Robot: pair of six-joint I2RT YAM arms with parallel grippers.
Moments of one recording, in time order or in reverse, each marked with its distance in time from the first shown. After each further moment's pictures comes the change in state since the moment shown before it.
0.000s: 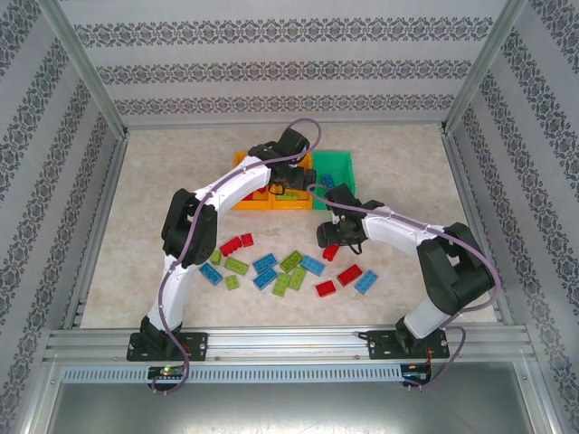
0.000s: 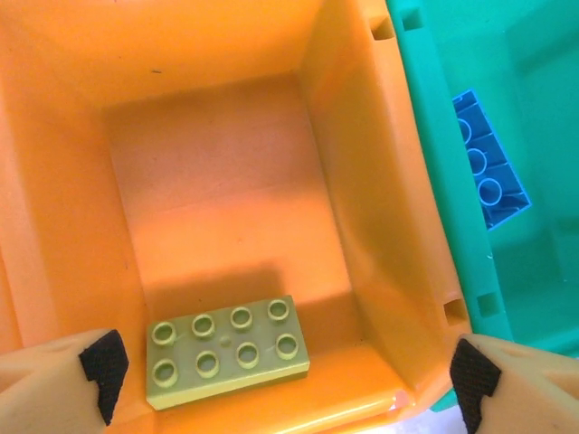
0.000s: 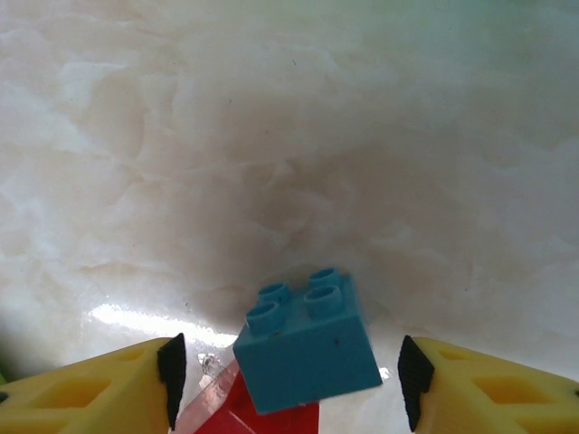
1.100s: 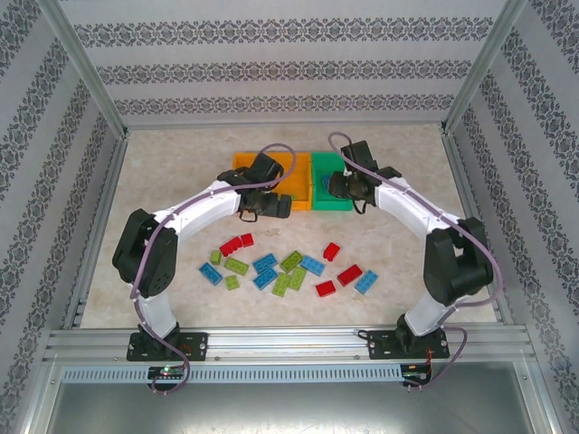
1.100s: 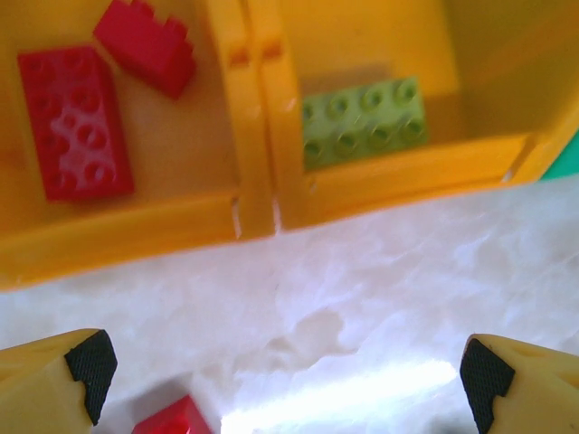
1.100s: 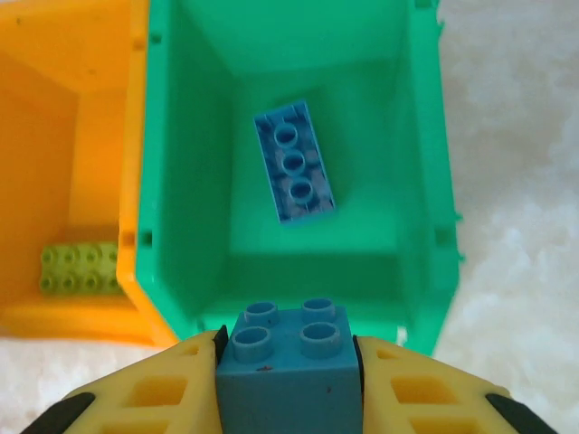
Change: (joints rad) left arm 0.000 -0.426 -0.593 0.081 -0.046 -0.021; right arm -0.152 0.072 0.324 0.037 0.023 0.093
